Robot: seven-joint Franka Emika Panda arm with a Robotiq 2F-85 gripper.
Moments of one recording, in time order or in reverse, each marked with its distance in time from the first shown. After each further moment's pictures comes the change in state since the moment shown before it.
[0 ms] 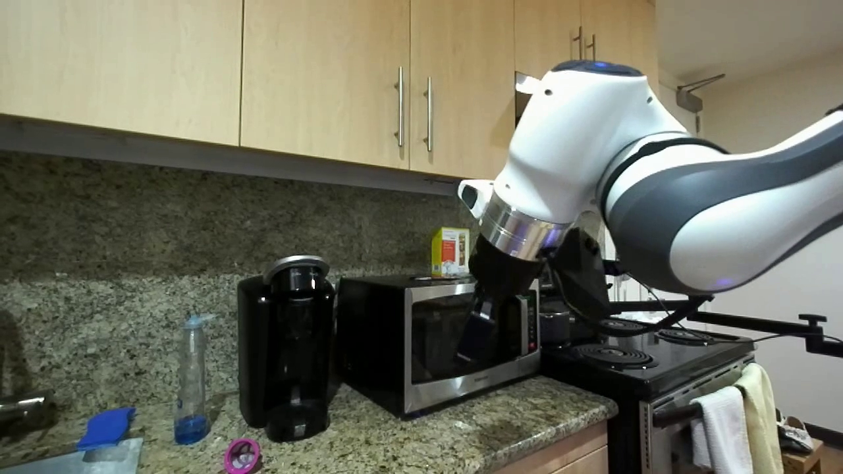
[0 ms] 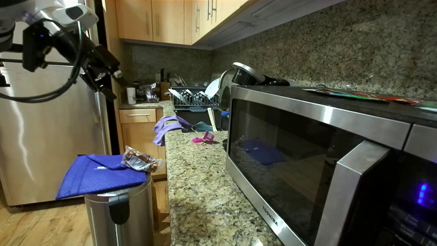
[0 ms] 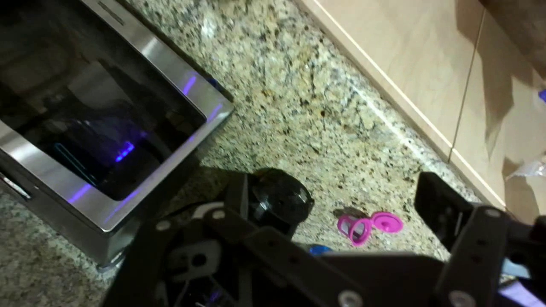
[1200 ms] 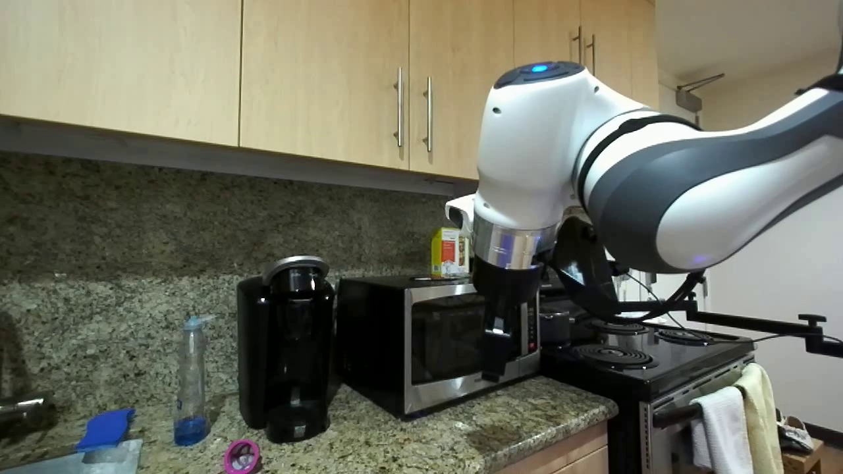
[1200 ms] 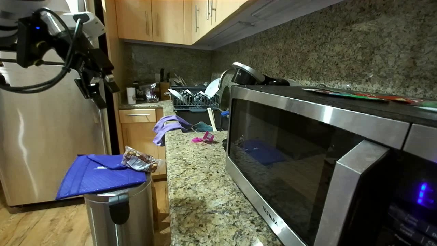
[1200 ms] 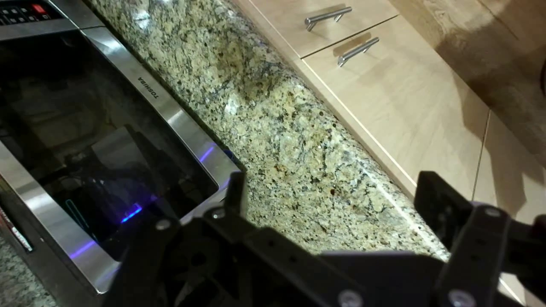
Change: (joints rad) arm 0.055 0.115 -0.032 0.100 -0.139 -0.296 0.047
